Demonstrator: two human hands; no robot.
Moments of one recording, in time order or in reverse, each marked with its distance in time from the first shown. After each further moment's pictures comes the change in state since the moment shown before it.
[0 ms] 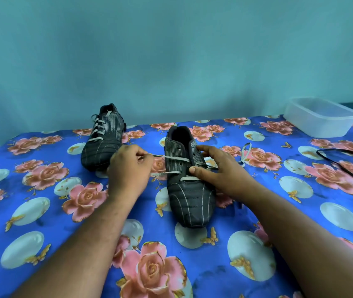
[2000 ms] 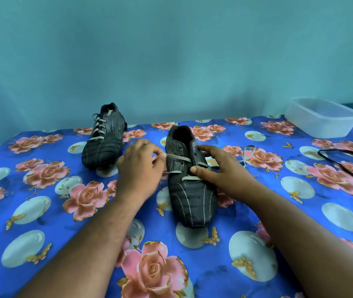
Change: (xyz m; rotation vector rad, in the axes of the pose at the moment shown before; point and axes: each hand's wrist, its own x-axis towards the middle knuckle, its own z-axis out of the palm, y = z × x) left_hand -0.013 0.021 0.003 0.238 -0.077 0.213; right_hand -0.002 -0.001 -0.001 0.011 -0.007 0.014
